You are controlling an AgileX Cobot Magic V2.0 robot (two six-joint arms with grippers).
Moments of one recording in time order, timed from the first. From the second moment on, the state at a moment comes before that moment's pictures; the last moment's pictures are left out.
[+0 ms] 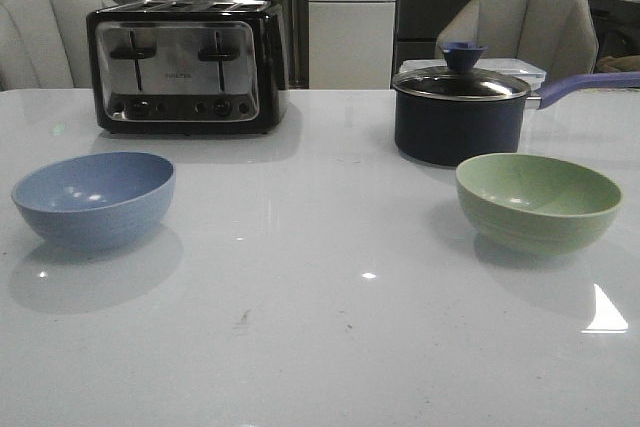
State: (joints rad) left arm -0.04 0.00 0.00 -0.09 0.00 0.08; right arm 0.00 -0.01 0.03 -0.01 0.02 0.03
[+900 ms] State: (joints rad) left arm -0.04 0.00 0.00 -0.09 -0.01 0.08; right arm 0.00 -0.01 0.03 -0.01 -0.03 0.03
